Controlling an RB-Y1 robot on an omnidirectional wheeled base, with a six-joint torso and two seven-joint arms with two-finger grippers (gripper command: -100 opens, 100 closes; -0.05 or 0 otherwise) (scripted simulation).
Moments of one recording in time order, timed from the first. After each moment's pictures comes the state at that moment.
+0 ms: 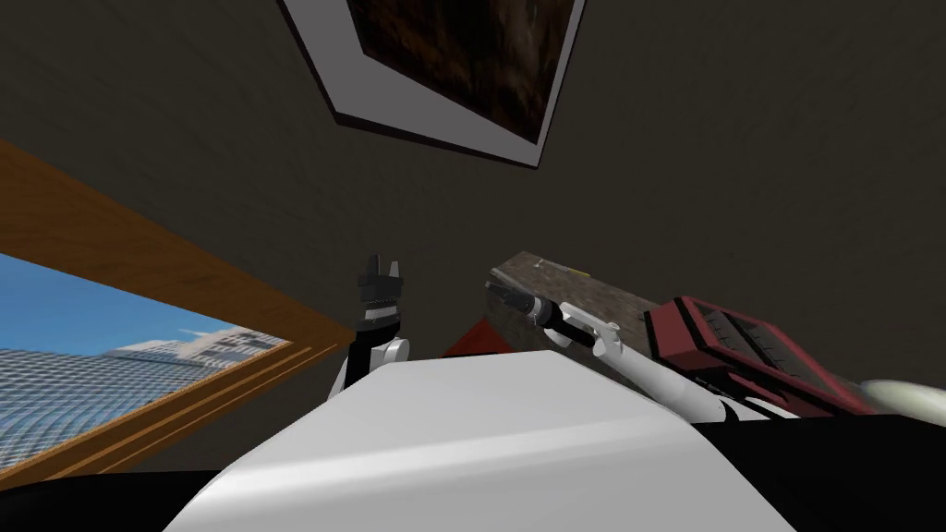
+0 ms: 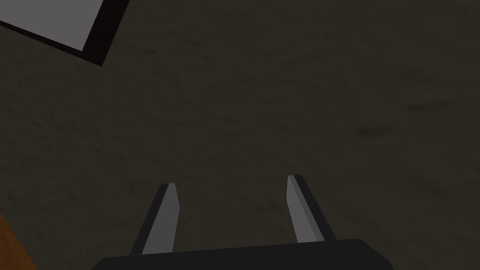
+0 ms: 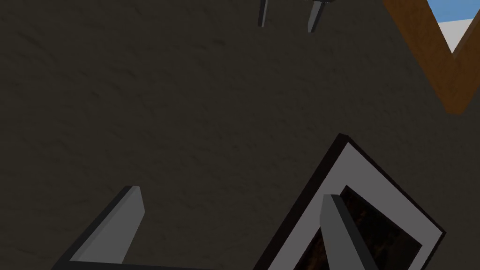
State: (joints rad) left arm 0.48 0.03 -0.06 -2.29 0.05 -0.42 0.12; right arm 0.15 -0.96 0.40 -2.18 0.20 -0.57 -0.26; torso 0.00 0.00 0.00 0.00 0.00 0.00
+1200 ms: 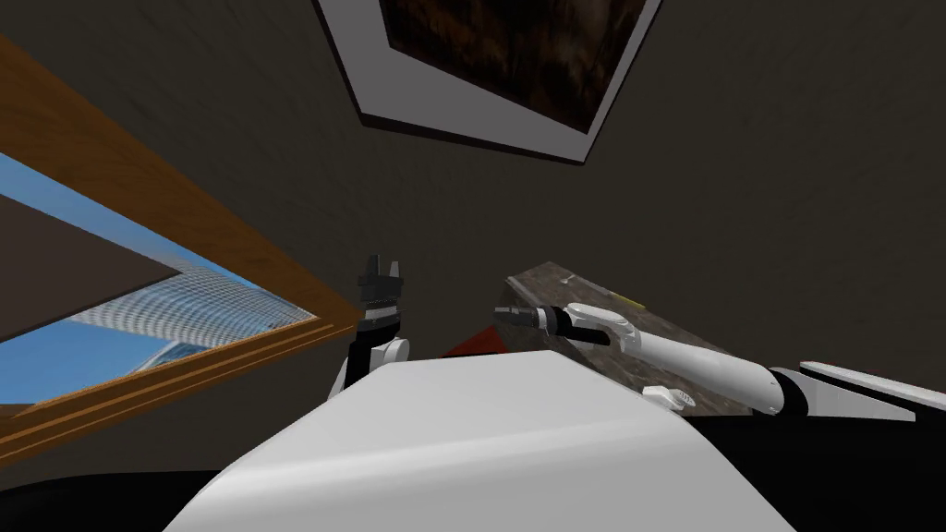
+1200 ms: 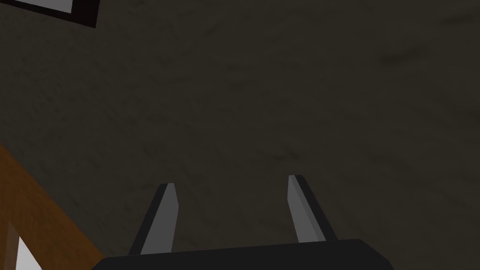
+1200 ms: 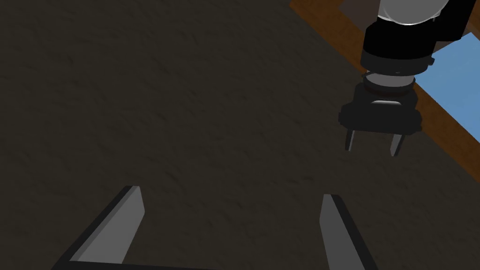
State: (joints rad) left arm 0.48 0.03 -0.06 -2.29 0.05 -0.42 0.12; right arm 0.03 -1.31 0.66 -2.08 0.26 -0.59 -0.38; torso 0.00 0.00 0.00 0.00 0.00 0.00
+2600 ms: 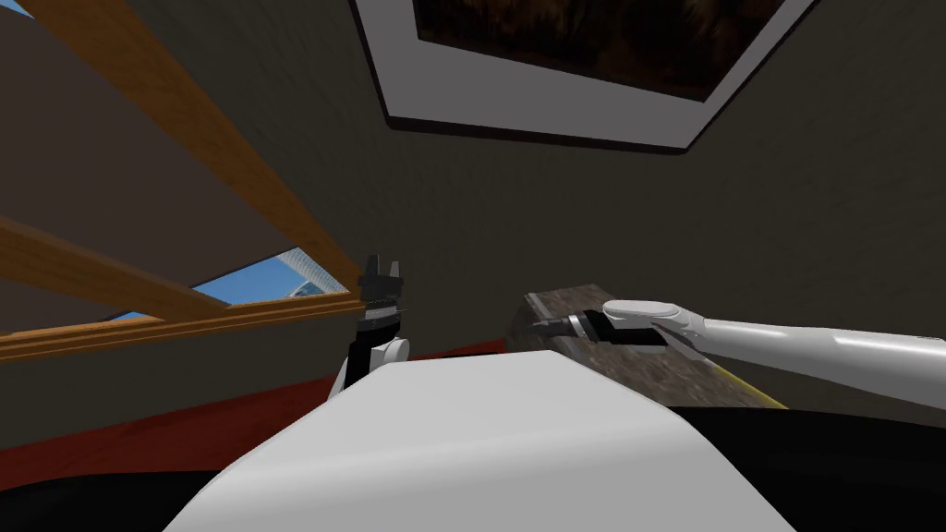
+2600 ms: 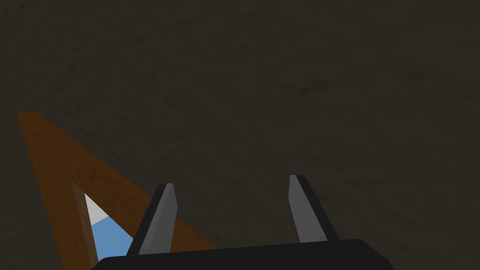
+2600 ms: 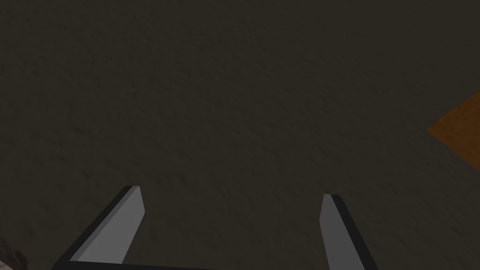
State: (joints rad) left arm 0.48 0.03 -0.06 -2.29 0.05 -0.42 0.12; right arm -0.09 -1.75 0.95 -1.97 0.29 -0.57 -0.49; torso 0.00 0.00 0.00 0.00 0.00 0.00
